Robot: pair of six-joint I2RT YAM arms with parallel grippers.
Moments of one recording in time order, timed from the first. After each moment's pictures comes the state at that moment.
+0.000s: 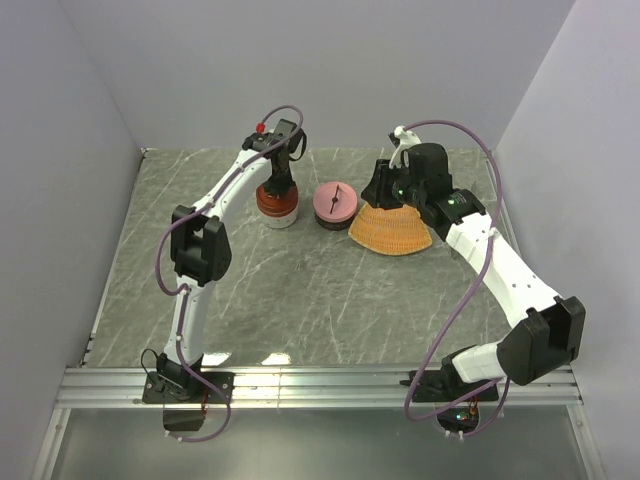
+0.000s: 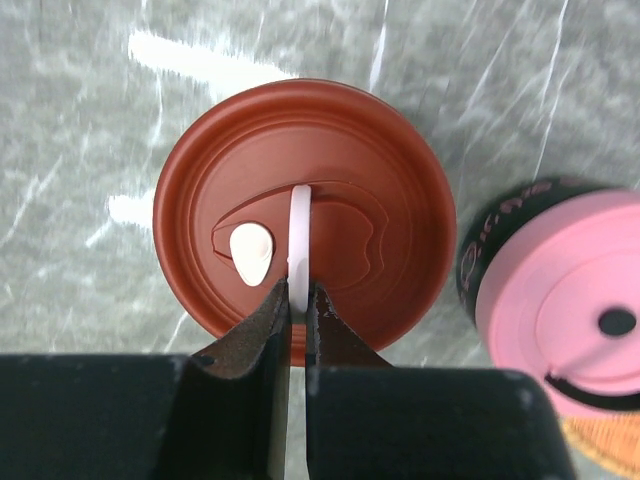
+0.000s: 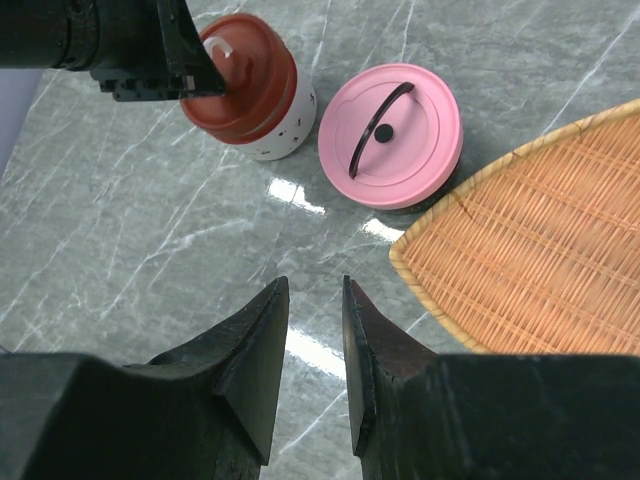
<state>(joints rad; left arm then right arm) -0.45 2.26 2.21 -1.06 -0.33 -0.66 0.38 1.38 1.31 -0.43 -0.20 0.28</state>
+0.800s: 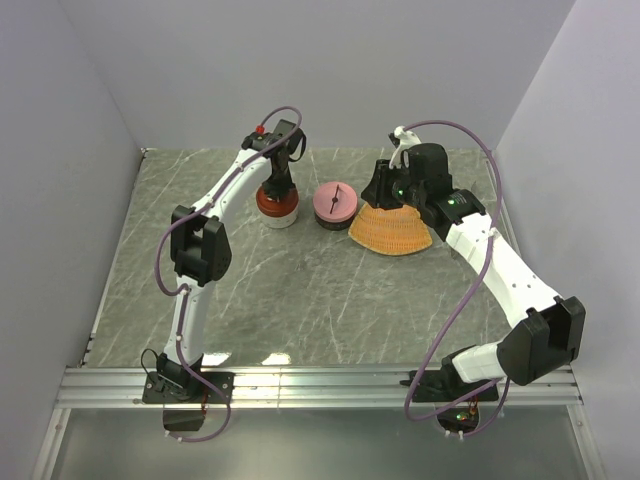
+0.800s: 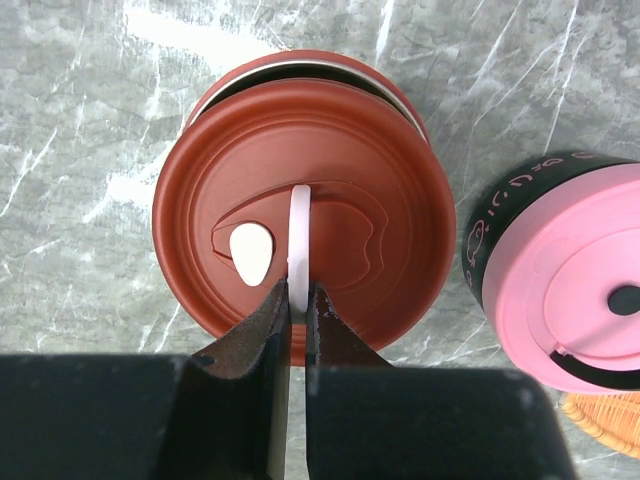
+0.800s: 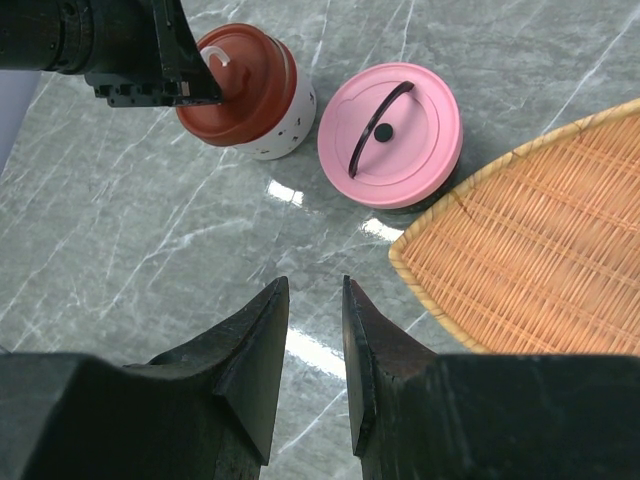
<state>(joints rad) -0.45 2.26 2.22 -1.13 -0.30 -0.67 0.38 1.38 1.31 -0.43 -0.20 0.28</state>
